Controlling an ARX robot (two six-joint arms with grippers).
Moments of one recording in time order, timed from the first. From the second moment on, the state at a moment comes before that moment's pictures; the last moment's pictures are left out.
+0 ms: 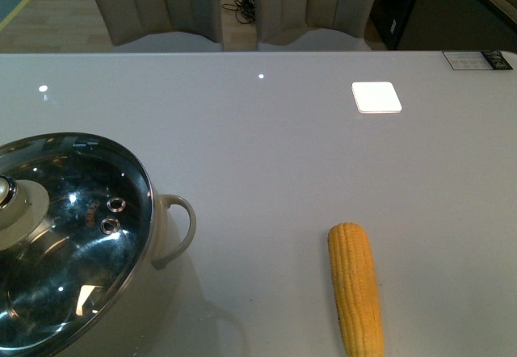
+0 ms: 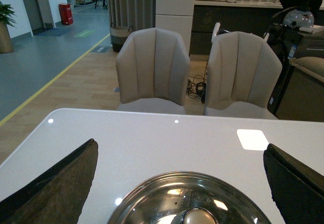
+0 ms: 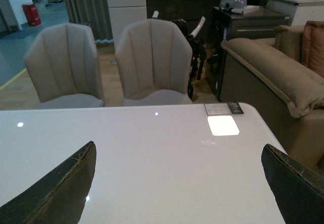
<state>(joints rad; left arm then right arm) 0.00 0.01 0.01 0.00 0.00 -0.01 0.00 0.00 0.03 0.00 0.00 0.00</state>
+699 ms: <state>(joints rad) 0.00 0.01 0.01 0.00 0.00 -0.01 0.00 0.00 0.03 0.00 0.00 0.00</state>
